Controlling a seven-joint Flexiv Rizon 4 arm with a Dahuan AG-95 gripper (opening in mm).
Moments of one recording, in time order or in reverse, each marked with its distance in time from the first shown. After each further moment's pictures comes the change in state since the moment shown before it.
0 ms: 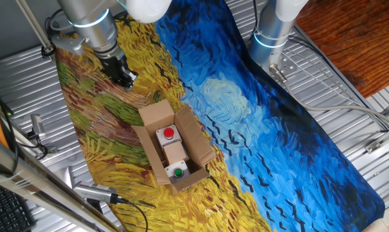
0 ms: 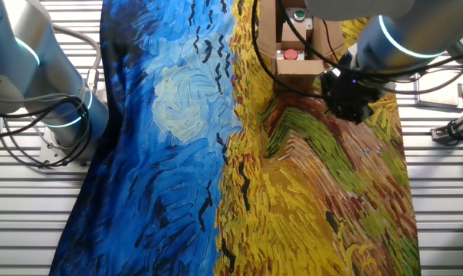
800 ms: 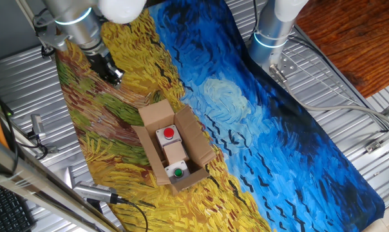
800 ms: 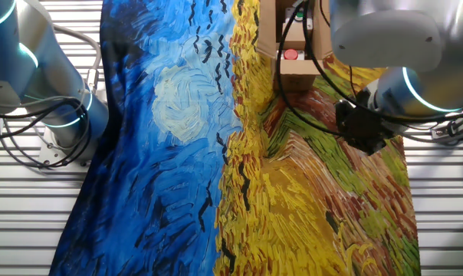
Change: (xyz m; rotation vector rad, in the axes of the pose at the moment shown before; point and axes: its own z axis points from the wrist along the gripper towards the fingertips) arm 0.006 -0.050 0.019 -0.009 -0.005 -0.031
